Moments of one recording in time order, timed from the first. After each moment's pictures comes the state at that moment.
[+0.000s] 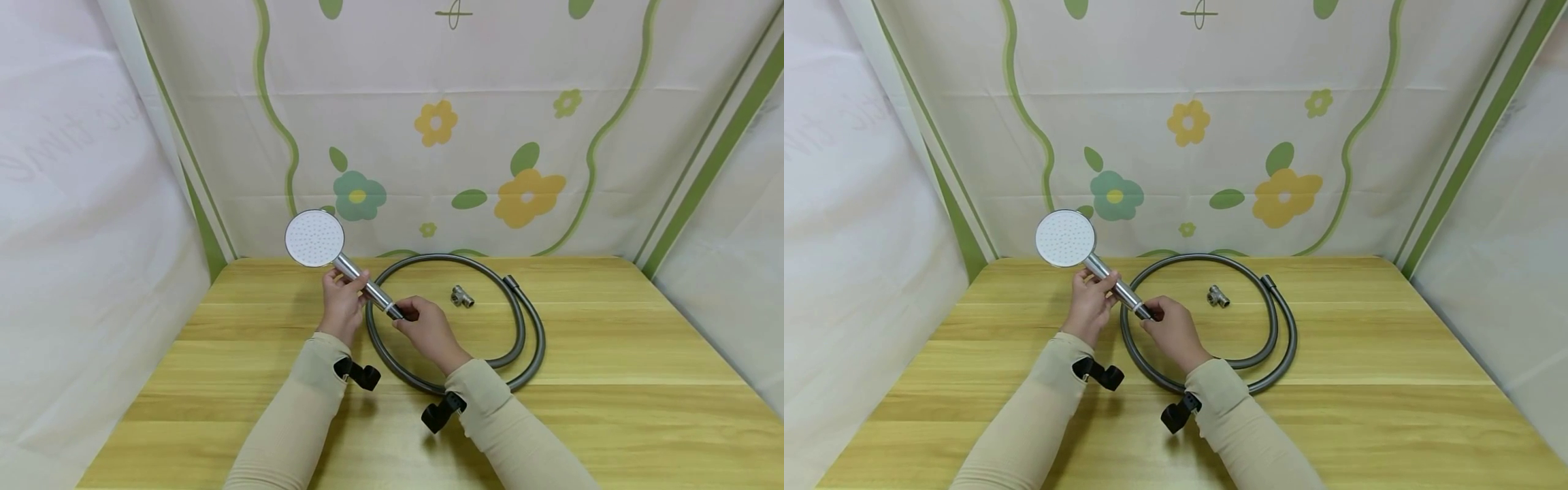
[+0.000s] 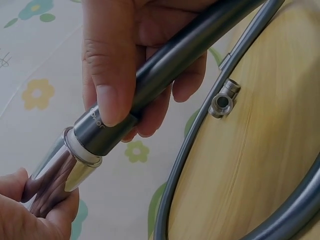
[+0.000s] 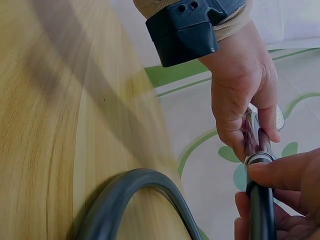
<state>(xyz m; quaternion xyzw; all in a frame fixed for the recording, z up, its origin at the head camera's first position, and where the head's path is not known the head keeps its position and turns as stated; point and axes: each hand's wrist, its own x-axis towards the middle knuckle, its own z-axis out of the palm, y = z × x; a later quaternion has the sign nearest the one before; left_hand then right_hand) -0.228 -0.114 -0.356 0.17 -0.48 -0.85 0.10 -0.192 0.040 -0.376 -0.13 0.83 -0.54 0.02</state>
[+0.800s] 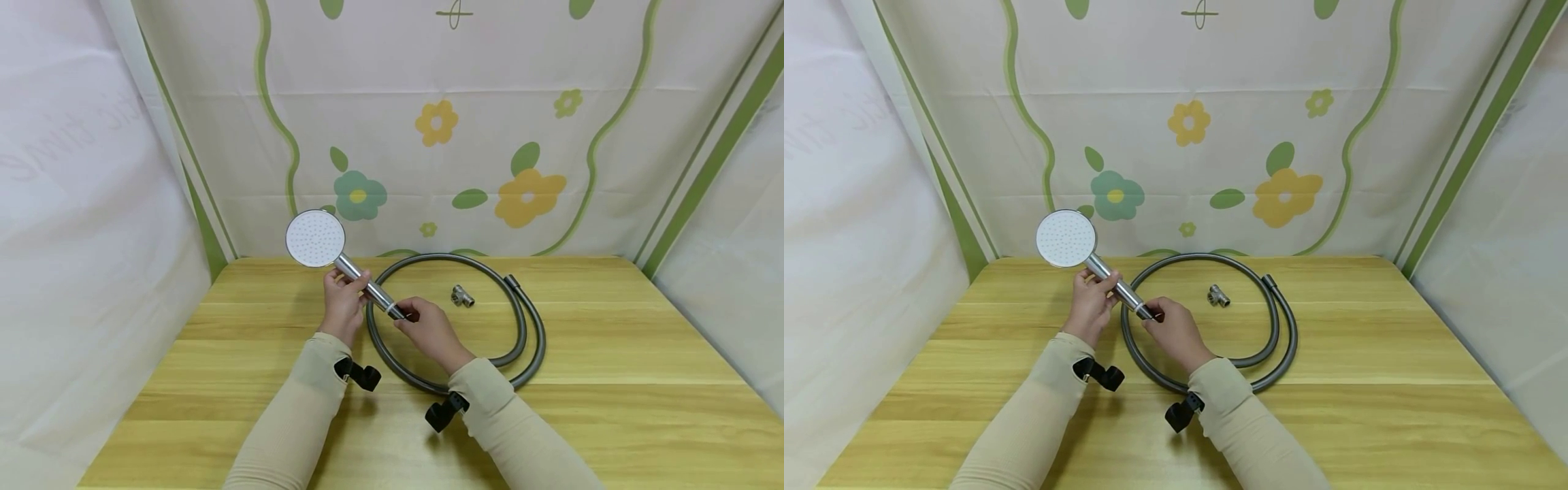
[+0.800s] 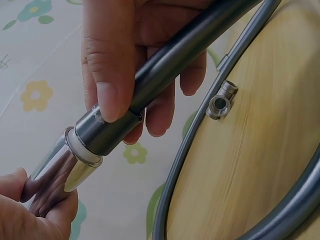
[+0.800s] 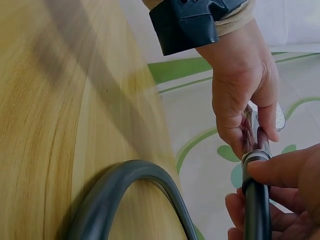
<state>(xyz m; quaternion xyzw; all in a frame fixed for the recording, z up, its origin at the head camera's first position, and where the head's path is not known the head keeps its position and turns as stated) -0.228 -0.114 -0.359 0.16 -0.49 -0.85 0.10 -0.192 0.043 -0.375 -0.15 0.84 -0.51 0.02</state>
